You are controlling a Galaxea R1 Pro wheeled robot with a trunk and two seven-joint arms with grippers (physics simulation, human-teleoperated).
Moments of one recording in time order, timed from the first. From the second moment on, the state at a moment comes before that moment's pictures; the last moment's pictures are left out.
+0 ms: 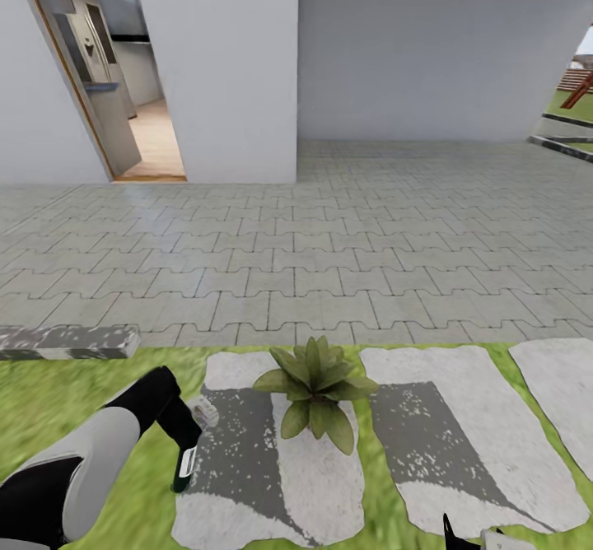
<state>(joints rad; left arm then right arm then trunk) -0.91 0.07 0.17 -0.29 -1.11 0.56 -1.01 -0.23 0.04 -0.94 -0.49 0.57 -0.58 0.19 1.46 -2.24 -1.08</state>
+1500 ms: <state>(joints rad) -0.91 0.06 0.06 -0.36 -1.24 0.64 -1.17 -0.23 0.04 -0.94 -0.49 0.58 -0.58 0.20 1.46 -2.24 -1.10</state>
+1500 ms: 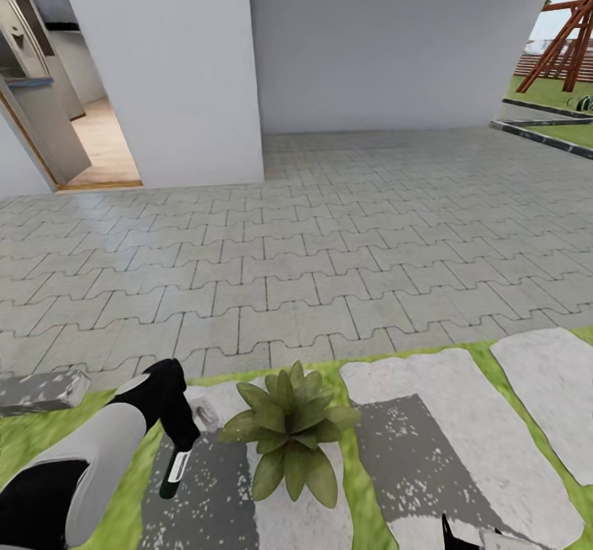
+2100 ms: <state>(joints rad) -0.90 0.06 0.06 -0.36 -1.24 0.62 -1.19 -0.23 0.04 -0.94 -0.49 0.58 -0.58 0.20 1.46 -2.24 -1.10</state>
